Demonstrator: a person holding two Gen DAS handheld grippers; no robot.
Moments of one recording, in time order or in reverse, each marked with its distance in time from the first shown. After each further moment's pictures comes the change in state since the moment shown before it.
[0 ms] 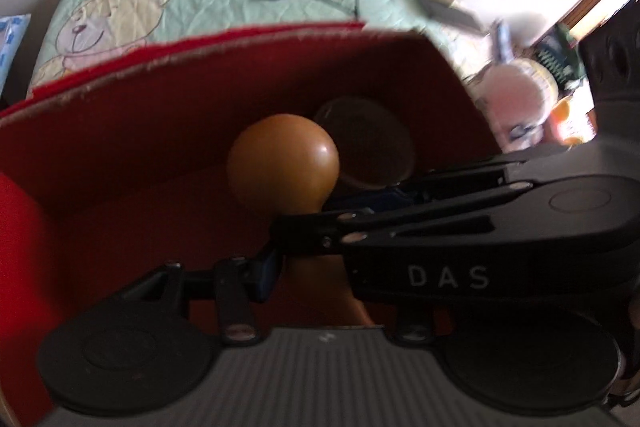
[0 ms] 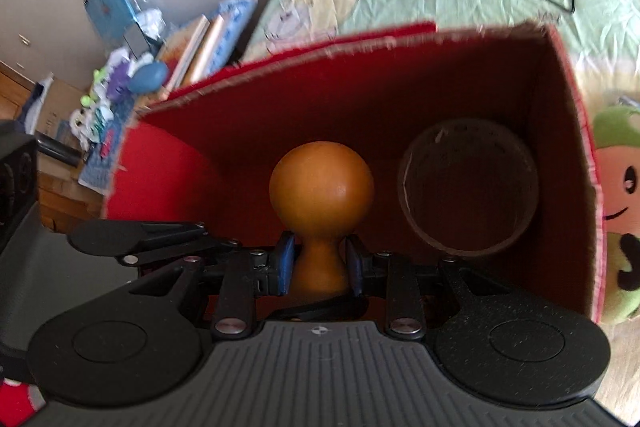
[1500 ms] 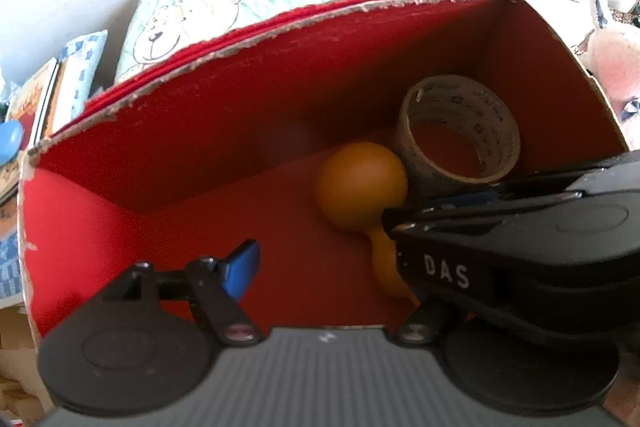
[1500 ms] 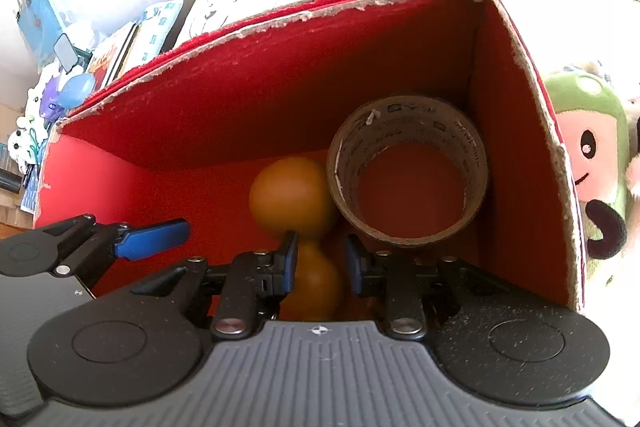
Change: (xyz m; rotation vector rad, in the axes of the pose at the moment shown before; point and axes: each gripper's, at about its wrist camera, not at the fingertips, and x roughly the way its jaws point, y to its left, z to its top) left arm 0.019 -0.013 0.007 0.029 0.038 0.374; right arm 0.007 -0.008 -0.002 0.107 -0.021 -0.188
